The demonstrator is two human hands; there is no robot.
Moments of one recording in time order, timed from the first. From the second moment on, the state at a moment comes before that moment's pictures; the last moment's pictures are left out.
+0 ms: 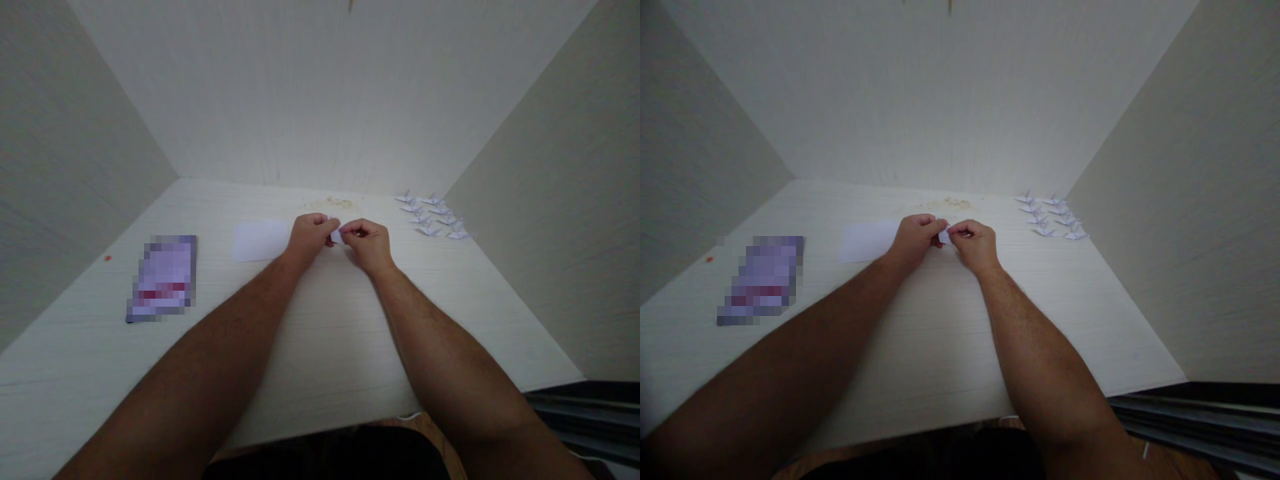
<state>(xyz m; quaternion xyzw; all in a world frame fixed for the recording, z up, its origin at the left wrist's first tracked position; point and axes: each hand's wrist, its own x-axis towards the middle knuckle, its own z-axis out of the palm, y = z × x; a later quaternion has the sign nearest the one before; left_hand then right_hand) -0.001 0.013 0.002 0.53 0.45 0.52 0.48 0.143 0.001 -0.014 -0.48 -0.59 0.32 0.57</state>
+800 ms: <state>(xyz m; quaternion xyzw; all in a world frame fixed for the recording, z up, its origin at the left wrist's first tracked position) -0.001 0.019 -0.005 0.53 0.44 0.51 0.52 0.145 0.003 -0.014 -0.49 -0.58 0.28 0.59</state>
